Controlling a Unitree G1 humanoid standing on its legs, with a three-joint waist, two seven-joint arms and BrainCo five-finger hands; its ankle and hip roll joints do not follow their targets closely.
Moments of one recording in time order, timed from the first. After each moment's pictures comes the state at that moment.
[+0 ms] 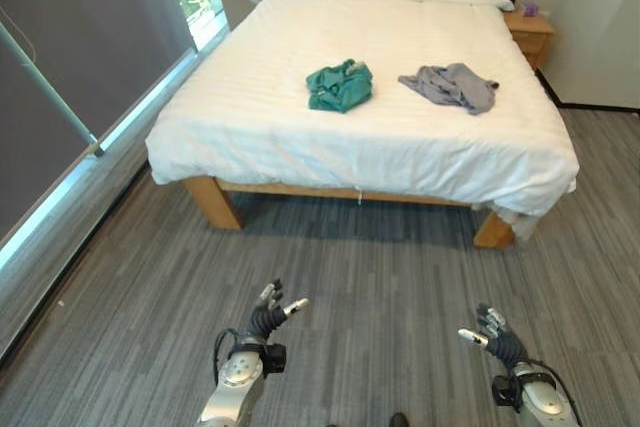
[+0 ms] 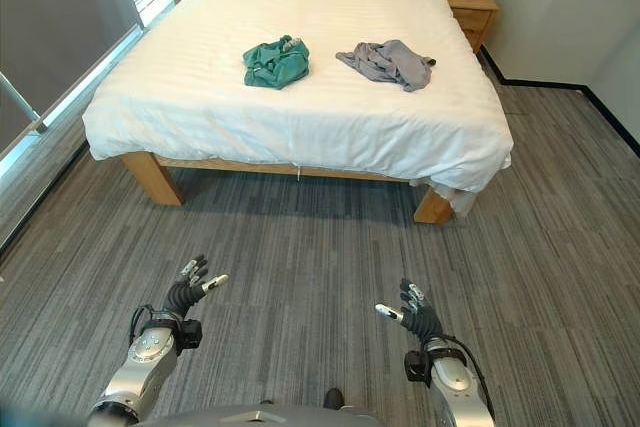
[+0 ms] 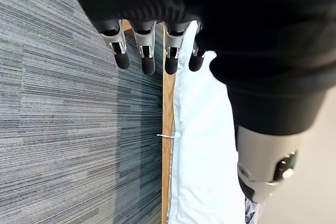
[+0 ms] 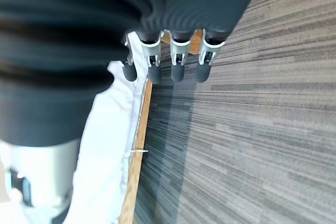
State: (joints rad) left arm 0.08 0.28 -0.16 0.45 -0.27 -0.11 0.11; right arm 0.23 -0.34 0.12 0.37 0.24 -0.10 0.00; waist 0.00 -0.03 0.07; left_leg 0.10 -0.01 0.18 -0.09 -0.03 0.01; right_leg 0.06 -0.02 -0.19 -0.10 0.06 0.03
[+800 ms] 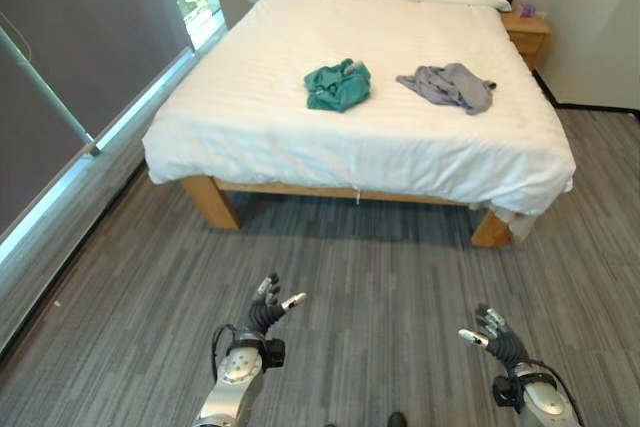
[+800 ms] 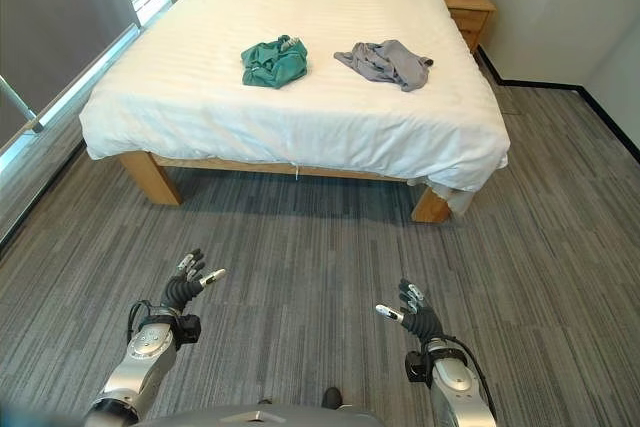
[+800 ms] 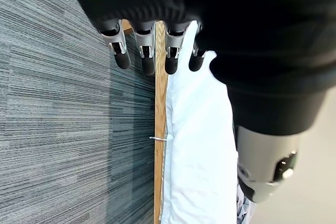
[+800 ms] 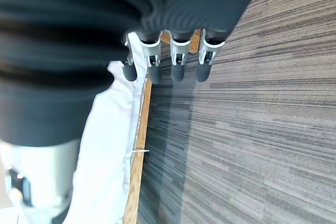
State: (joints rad) left arm 0.07 0.29 -0.15 0.44 -0.27 -0.13 0.13; right arm 0.22 -0.34 0.12 0.39 0.29 -0.11 0.00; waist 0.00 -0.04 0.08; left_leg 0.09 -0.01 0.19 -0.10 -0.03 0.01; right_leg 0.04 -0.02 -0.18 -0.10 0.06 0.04
